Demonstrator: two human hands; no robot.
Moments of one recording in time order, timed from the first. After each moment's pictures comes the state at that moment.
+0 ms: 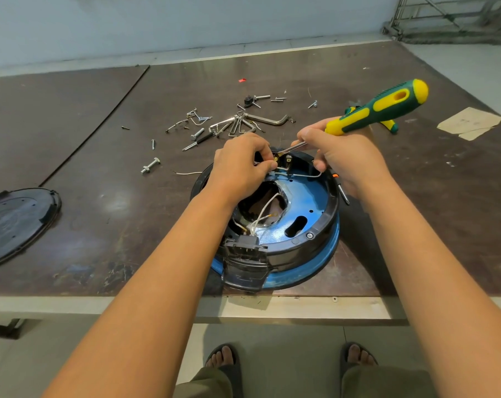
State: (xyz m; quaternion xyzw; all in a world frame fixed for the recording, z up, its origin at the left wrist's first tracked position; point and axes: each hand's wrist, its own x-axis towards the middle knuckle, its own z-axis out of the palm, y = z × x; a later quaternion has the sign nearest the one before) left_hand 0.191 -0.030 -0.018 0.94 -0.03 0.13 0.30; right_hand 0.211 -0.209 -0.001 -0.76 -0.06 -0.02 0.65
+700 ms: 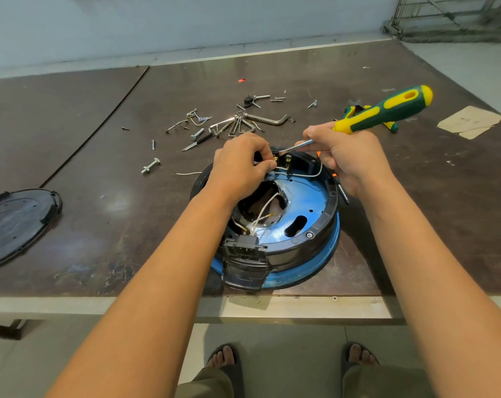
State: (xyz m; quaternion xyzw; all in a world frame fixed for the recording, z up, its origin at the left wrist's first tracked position) left_hand 0.190 -0.031 -0.016 0.95 -0.03 0.13 0.28; right_hand 0.223 -0.216 -0.012 -0.69 0.03 0.03 0.72
